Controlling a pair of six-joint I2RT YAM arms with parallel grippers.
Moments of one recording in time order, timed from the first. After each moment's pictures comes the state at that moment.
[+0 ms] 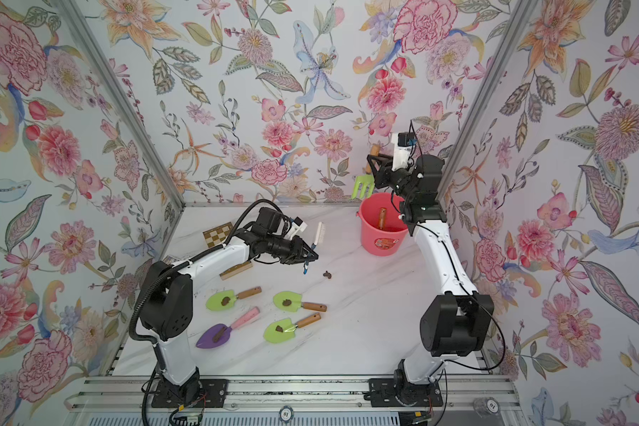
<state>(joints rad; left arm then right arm) -0.53 1.89 1.48 -0.39 0.81 -0.63 0.03 1.66 1.63 0.06 -0.42 0.18</state>
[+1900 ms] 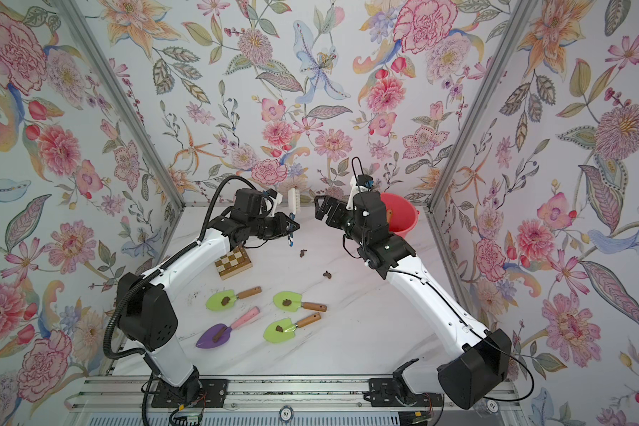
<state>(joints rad) -0.46 1.77 1.56 -0.40 0.46 -0.62 0.57 1.36 1.32 -0.23 0.02 0.69</state>
